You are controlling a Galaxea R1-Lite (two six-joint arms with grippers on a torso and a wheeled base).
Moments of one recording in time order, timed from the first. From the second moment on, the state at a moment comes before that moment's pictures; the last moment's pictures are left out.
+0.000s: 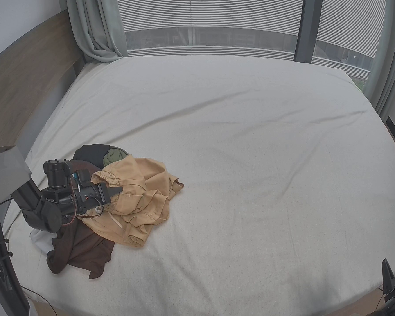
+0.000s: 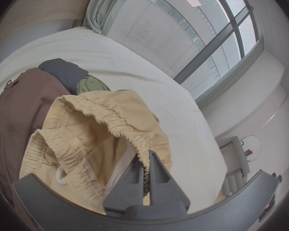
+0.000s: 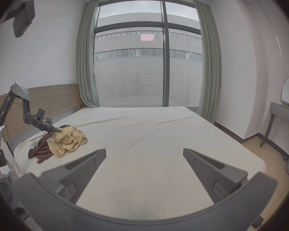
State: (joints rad) left arm -0.01 2.16 -0.75 -0.96 -0.56 -0.35; right arm 0.00 0.02 -0.02 0.00 -0.03 0.00
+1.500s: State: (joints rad) left arm -0.05 1.79 -0.58 -1.15 -0.53 -1.11; right arm 0.00 0.02 -0.02 0.00 -0.03 0.00
